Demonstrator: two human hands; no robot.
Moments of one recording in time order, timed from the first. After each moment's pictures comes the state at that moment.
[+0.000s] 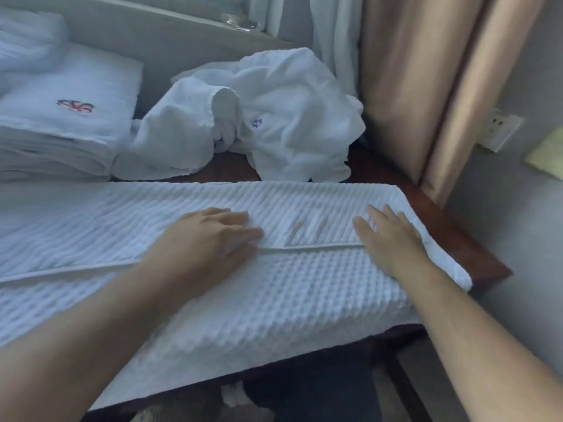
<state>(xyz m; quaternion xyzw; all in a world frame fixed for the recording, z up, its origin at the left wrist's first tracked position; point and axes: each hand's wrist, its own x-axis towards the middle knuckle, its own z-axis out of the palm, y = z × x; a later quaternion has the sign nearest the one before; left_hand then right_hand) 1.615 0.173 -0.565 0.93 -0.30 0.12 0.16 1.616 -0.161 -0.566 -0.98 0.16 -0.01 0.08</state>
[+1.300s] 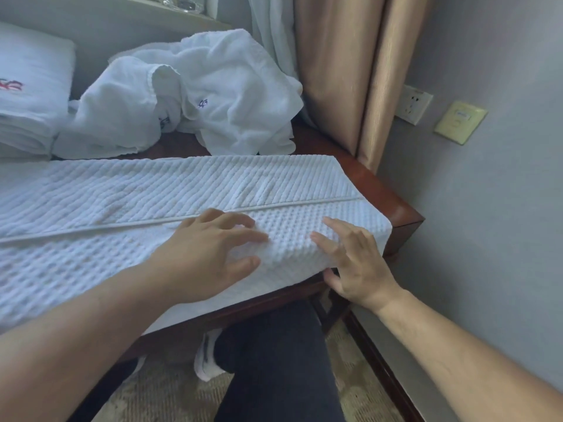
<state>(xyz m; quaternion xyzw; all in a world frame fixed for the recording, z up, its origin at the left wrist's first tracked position) 1.547 0.125 -0.568 0.91 -0.37 -0.02 0.18 1.487 -0.190 -0.618 -0.92 -0.22 -0.31 -0.03</state>
